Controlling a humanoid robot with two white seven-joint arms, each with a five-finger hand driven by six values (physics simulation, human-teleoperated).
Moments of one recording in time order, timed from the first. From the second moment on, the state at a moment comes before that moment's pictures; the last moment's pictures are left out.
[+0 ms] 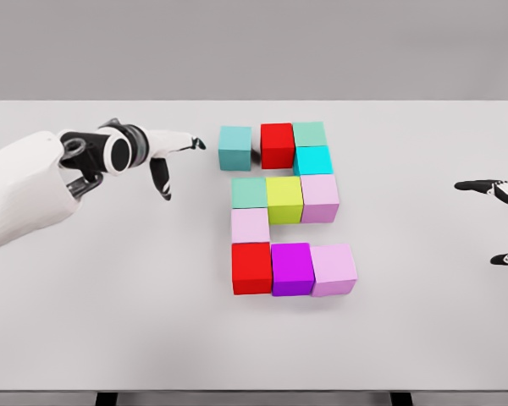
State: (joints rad) left arm -1.05 0.57 -1.21 -1.50 -0.20 0.61 -0.61; right arm 0.15 -0.98 -0.11 -1.56 -0.18 -0.61 0.61
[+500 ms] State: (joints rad) left arm -1.07 0.52 -1.26 -1.46 -0.22 0.61 -0.61; right arm 0.15 -0.98 -0.11 -1.58 -0.18 -0.61 0.61
